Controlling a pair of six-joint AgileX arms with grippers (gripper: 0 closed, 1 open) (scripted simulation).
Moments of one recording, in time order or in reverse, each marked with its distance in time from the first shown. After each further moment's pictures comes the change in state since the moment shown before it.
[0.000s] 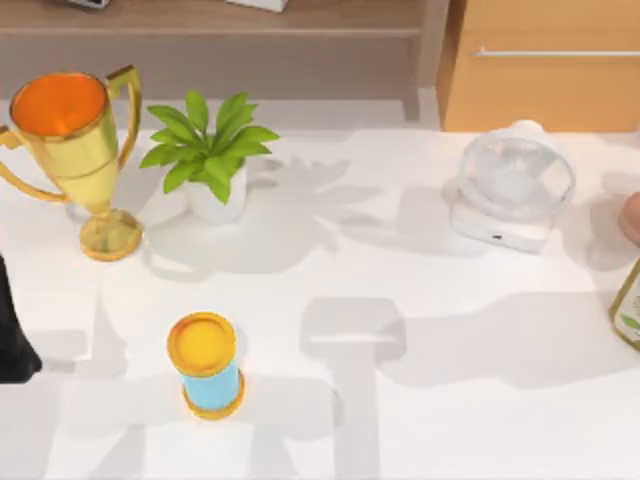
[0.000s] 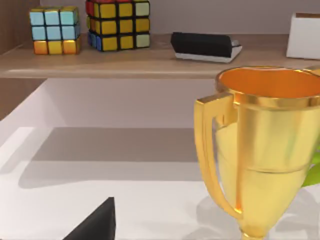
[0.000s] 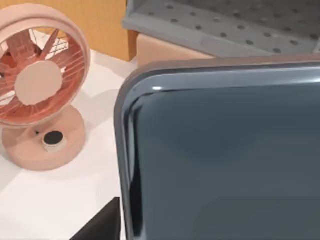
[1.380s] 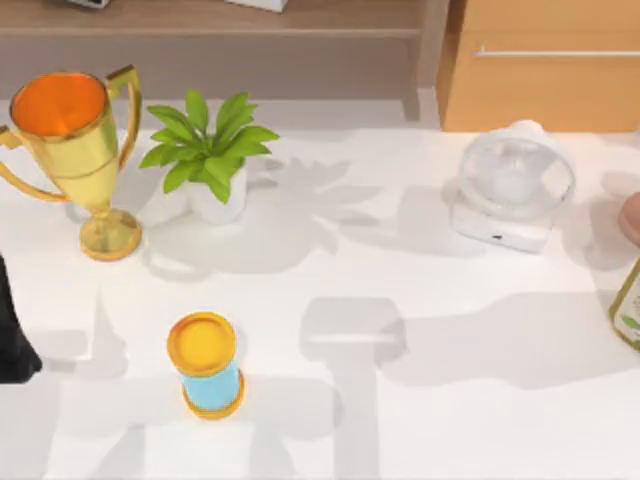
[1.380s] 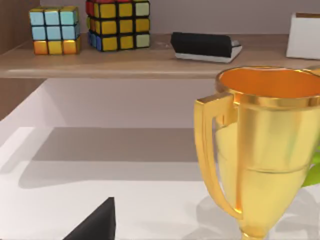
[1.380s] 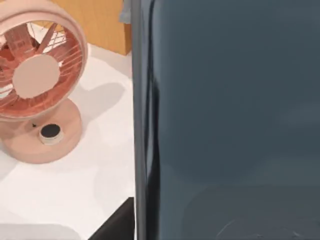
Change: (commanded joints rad) left arm 0.000 0.000 0.000 0.000 0.000 0.000; right arm -0.004 -0.010 0.007 -0.020 0.019 -0.015
